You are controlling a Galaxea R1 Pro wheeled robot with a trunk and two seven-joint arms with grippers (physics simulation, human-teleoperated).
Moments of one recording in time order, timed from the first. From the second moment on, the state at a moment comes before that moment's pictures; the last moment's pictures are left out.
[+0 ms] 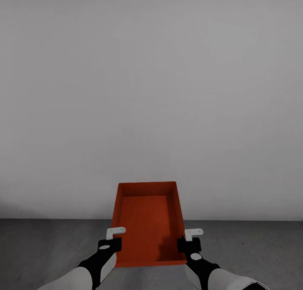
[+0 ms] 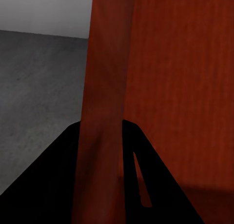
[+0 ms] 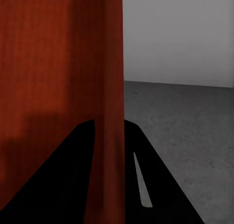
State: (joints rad) left arm -0.63 -0.12 -0.14 -0.20 0.18 -0.01 0.29; right arm -0.67 0.14 0.34 -0.03 -0.21 -0.29 -0.26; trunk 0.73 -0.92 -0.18
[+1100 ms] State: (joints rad) left arm -0.63 -0.11 -0.19 -0.20 0.24 -0.01 0.29; right arm -0.67 0.15 0.28 -0.03 -0.12 -0.28 -0.26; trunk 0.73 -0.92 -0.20
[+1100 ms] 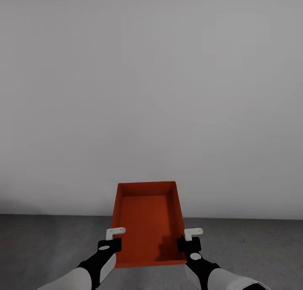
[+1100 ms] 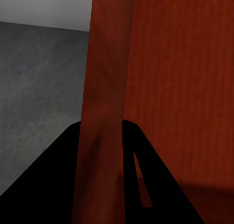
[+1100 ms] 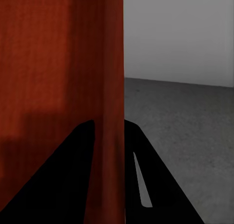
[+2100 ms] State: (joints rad) left arm -0.63 -0.12 -0.15 -0.21 0.19 0.00 0.29; right arm -0.67 0.15 0.34 -0.03 -0.20 -0.28 -0.26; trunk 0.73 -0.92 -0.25
